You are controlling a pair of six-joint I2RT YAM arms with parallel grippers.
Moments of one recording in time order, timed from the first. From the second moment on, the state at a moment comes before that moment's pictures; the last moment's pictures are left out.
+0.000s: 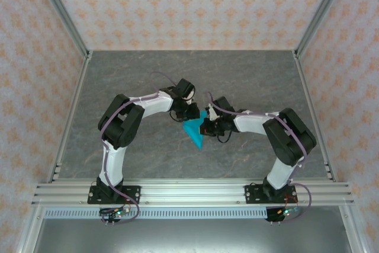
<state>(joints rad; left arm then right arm) -0.55 2.06 1.36 -0.46 0.36 -0.67 0.58 1.72 0.82 -0.16 -0.46 0.61</state>
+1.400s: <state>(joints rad) -0.55 2.06 1.36 -0.46 0.36 -0.67 0.58 1.72 0.83 -0.17 -0.46 0.61</state>
